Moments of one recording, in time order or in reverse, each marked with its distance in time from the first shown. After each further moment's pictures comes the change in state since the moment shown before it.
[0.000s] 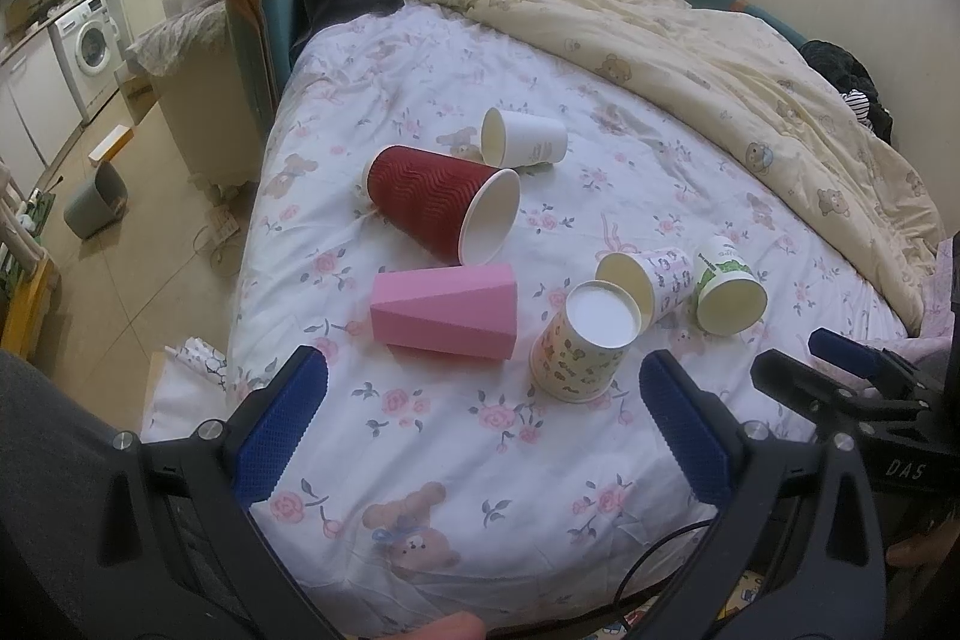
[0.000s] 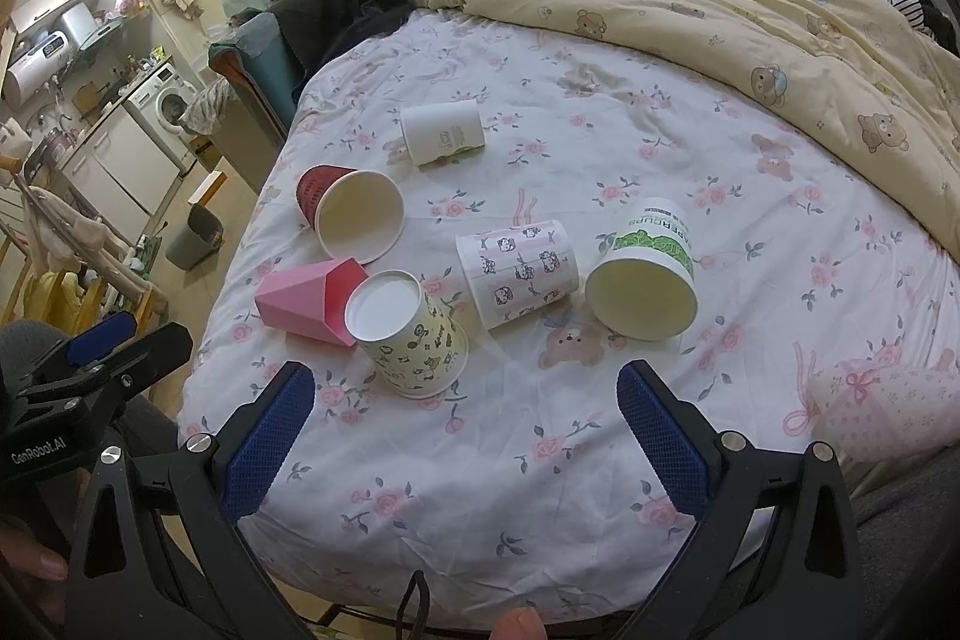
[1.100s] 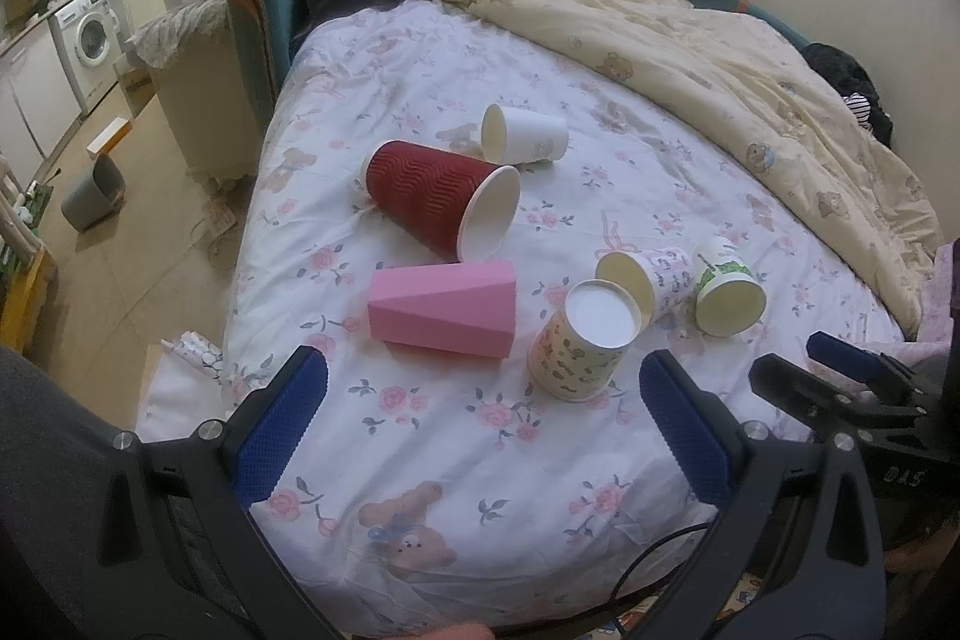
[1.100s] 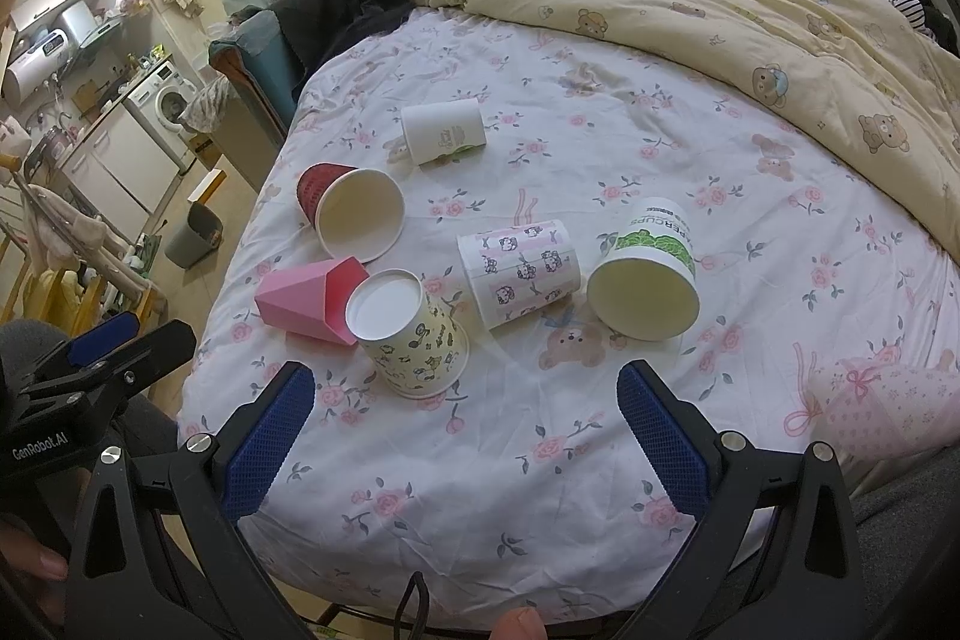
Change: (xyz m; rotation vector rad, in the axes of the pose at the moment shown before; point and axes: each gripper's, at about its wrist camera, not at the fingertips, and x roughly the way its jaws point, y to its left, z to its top) left arm -0.001 0.000 -0.007 -0.012 -0.004 -0.012; right arm 0.000 -0.001 0.002 -0.003 0.001 0.000
